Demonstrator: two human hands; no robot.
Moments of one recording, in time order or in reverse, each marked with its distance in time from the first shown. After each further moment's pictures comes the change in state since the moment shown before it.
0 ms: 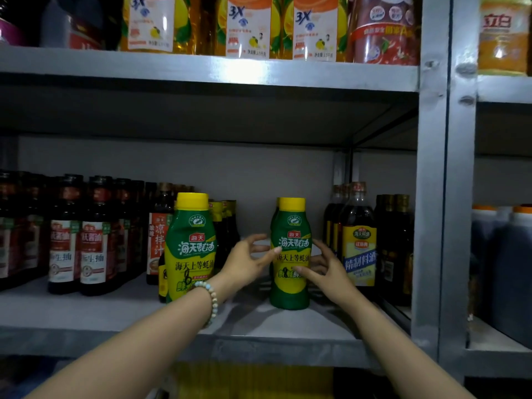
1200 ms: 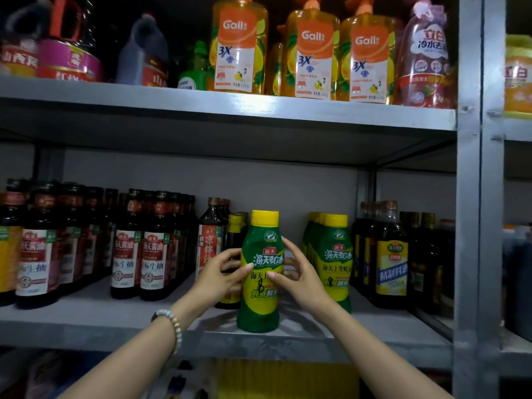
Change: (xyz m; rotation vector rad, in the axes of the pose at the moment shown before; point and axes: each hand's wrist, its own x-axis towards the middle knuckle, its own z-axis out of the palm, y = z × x) left_hand -0.060 -0.015 -0.151 -0.157 -0.010 -0.030; right_hand -0.026 -0.092 0.146 0.115 -0.117 -0.126
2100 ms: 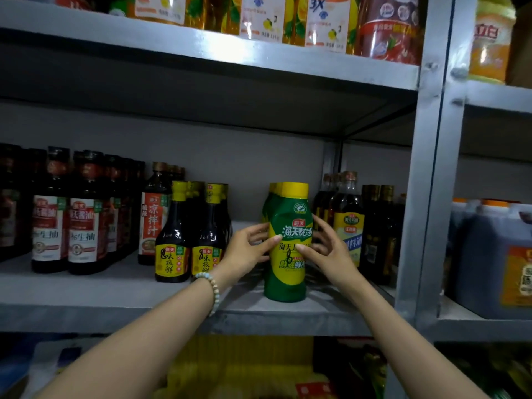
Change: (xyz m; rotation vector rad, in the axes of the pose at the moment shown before) left_hand 0.049 -0.013 0.153 -0.196 -0.086 -0.031; right_hand -0.033 0.026 -0.145 -0.029 0.185 0.020
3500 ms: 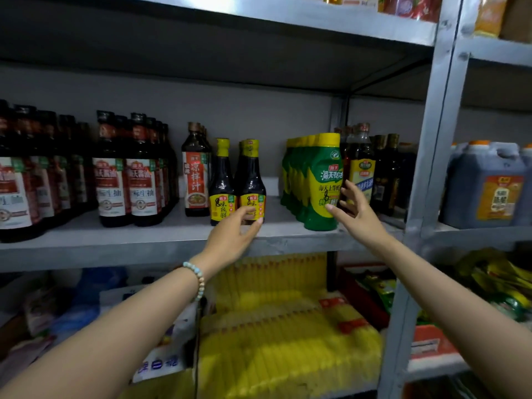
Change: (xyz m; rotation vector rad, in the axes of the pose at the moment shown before) left_hand -0.124 0.001 -0.129 0.769 -0.064 0.184; right_hand -0.094 -0.062 0.068 -0.320 0.164 0.195
